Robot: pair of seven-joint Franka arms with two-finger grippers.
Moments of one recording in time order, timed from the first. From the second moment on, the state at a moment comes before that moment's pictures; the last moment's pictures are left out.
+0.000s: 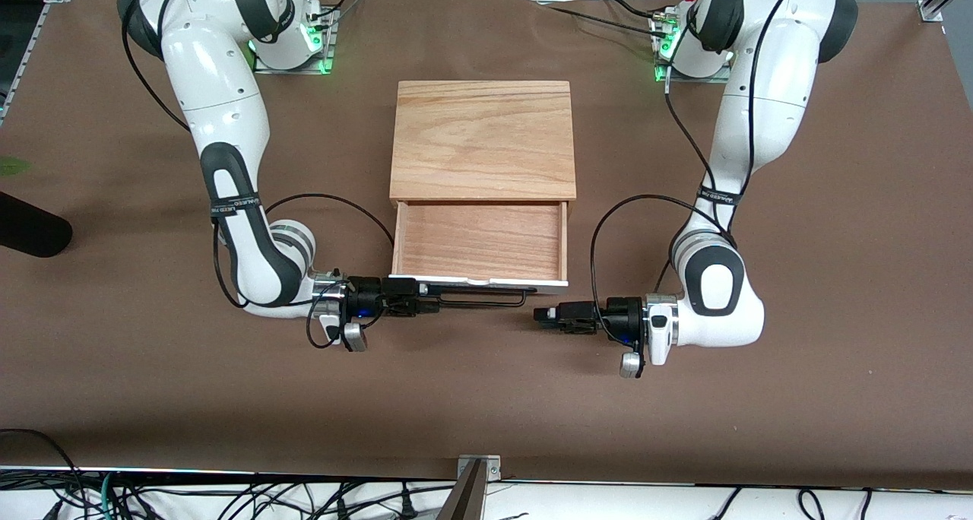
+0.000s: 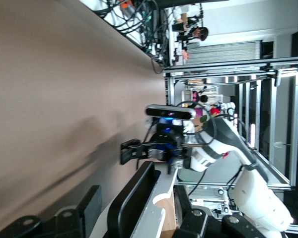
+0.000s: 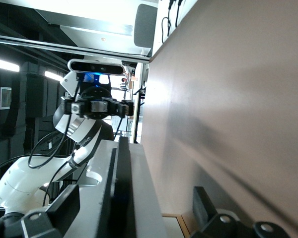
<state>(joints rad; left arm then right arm) -0.28 1.00 0.09 -1.16 -1.54 1.82 0.60 0.31 0.99 -0.05 -1.33 1.69 1.84 -0.89</state>
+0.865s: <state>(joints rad) -0.25 0.86 0.14 -1.10 -0.96 1.73 0.31 0.30 0.76 -0.46 -1.32 1.09 1.40 -0.63</state>
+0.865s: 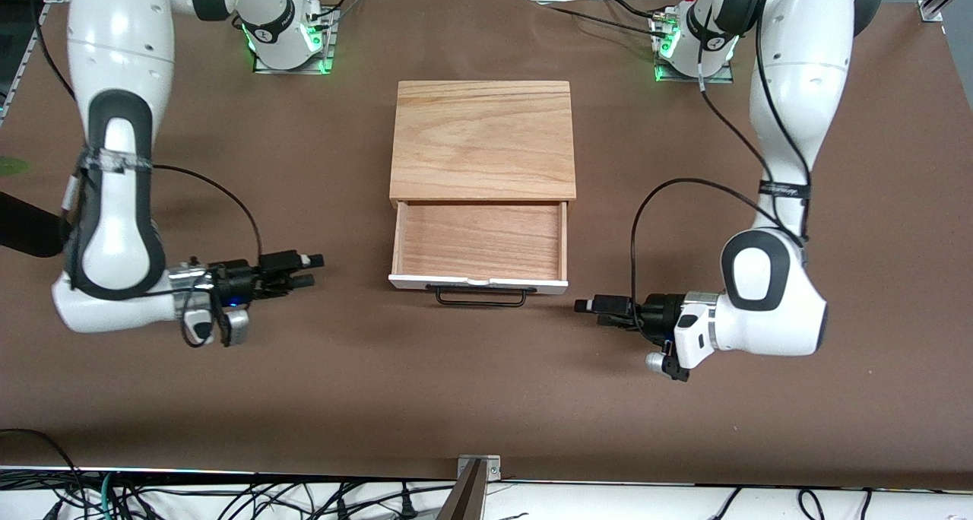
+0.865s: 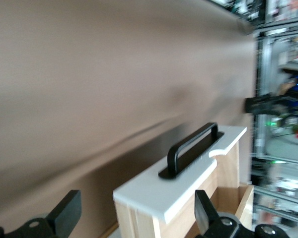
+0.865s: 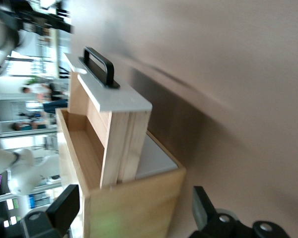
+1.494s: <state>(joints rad) -0.22 0.68 0.21 -1.04 -0.43 1.50 0.23 0.42 0.39 -0.46 -1.31 0.38 1.36 -0.40</state>
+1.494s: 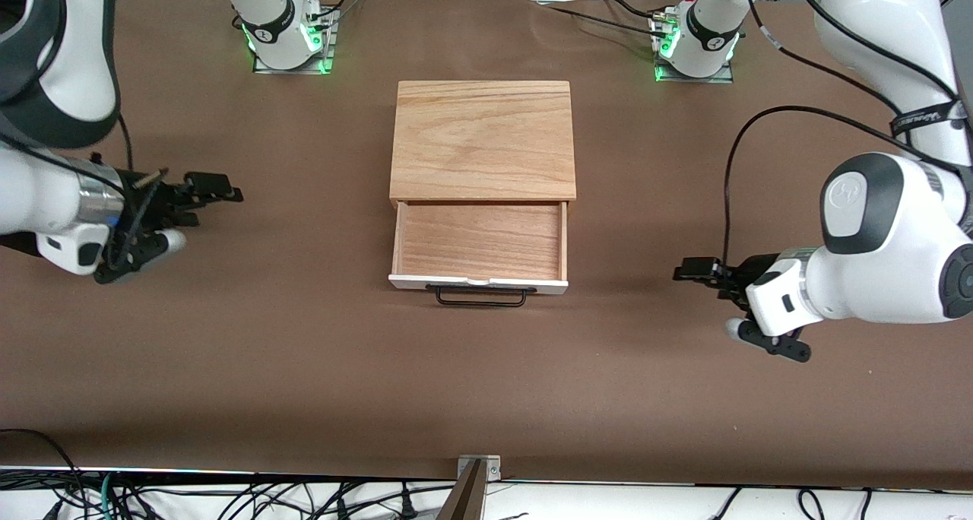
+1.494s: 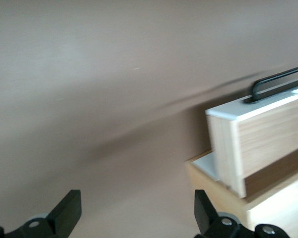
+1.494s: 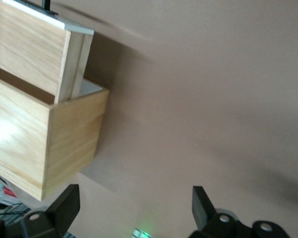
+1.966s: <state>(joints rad) -0.20 0.57 0.21 -1.03 -0.22 1.45 0.23 0.27 0.24 -0.15 -1.42 0.08 1.34 -0.19</state>
